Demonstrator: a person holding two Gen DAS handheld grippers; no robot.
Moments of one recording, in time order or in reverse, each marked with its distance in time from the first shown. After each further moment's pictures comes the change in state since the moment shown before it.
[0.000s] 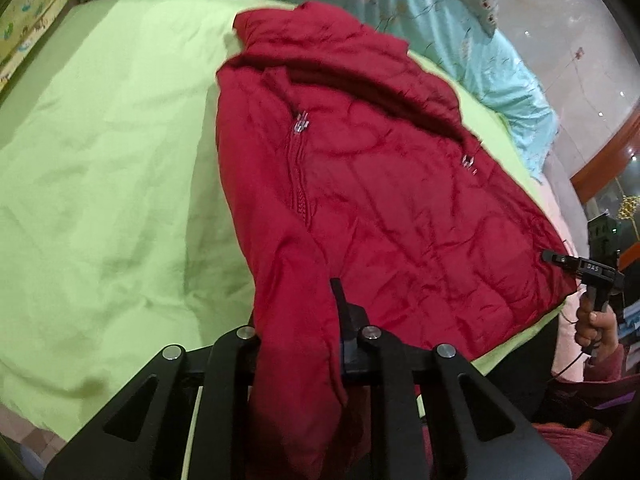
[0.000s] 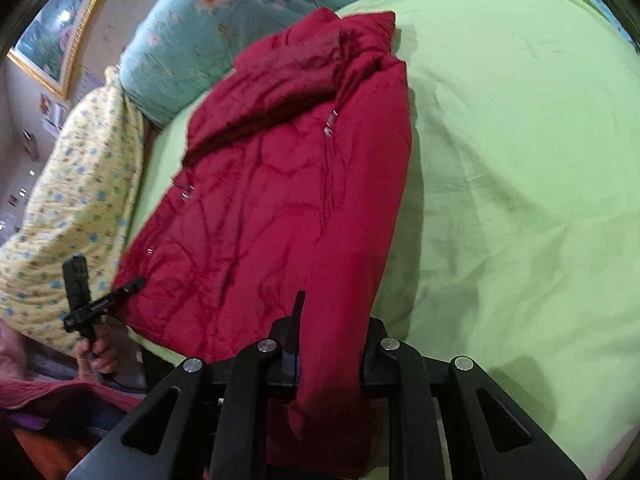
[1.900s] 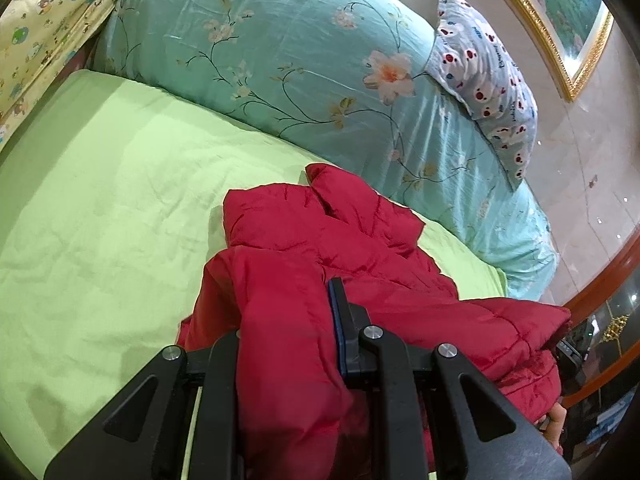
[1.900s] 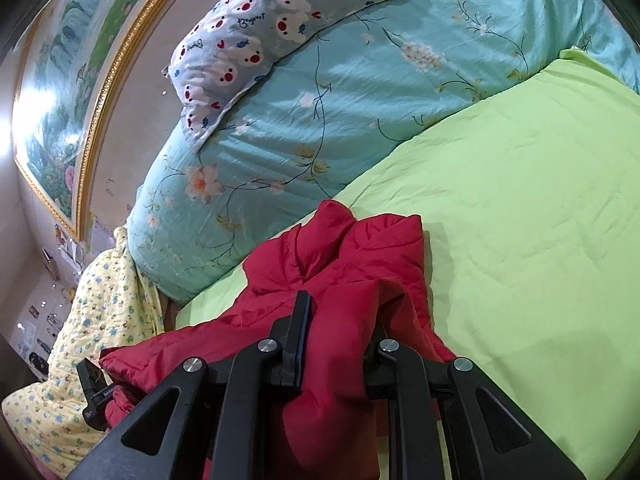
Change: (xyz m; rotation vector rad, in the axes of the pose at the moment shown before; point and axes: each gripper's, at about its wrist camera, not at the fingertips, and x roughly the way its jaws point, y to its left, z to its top) left arm 0.014 0.013 0.219 -0.197 -0.323 -0.033; right arm 0.008 -0.013 0.215 0.133 -0.443 0.058
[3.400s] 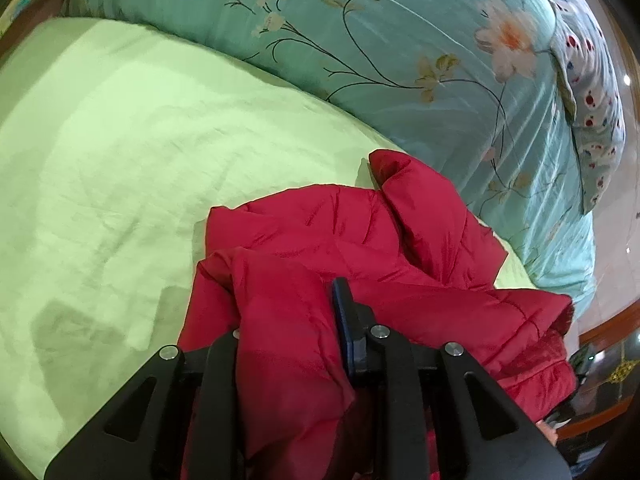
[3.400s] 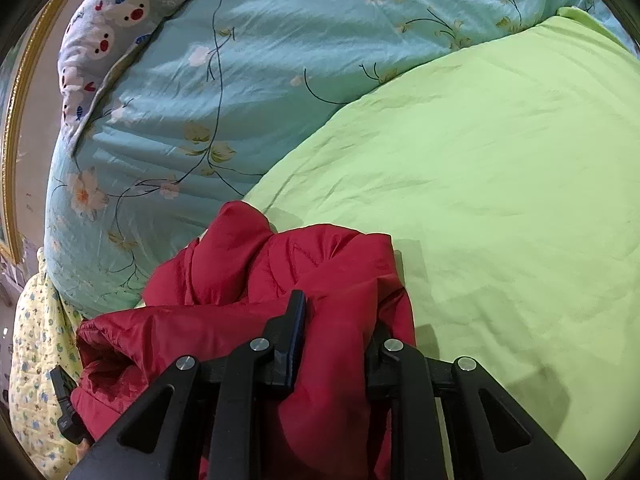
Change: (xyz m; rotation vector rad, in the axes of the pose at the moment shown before) left arm 0.165 0.037 0.060 -0.118 0.149 0.097; right arm 0.159 -0.054 0.037 0.089 0.076 -0.196
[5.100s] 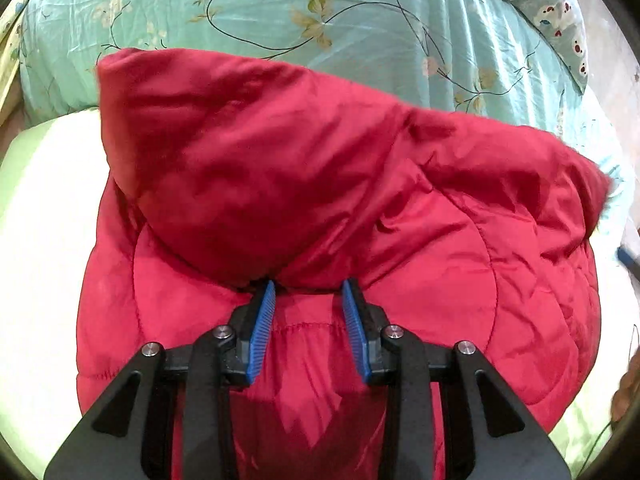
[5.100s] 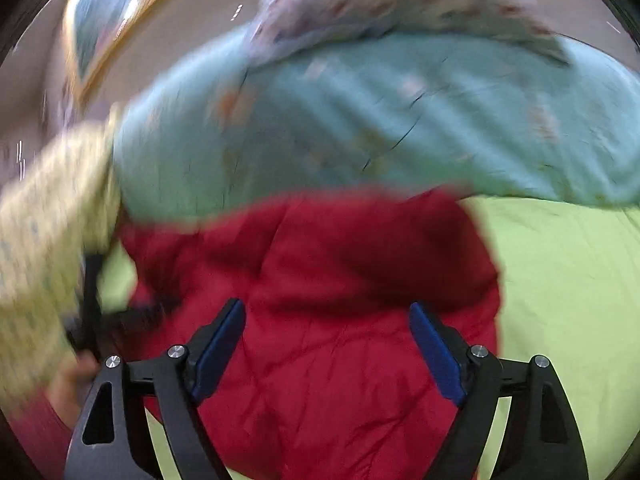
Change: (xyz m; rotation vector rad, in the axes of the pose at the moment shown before) left arm 0.024 -0.086 -0.045 0.370 -0.067 0.182; right arm -0.037 0.122 -0.060 -0.649 -0.015 -0.004
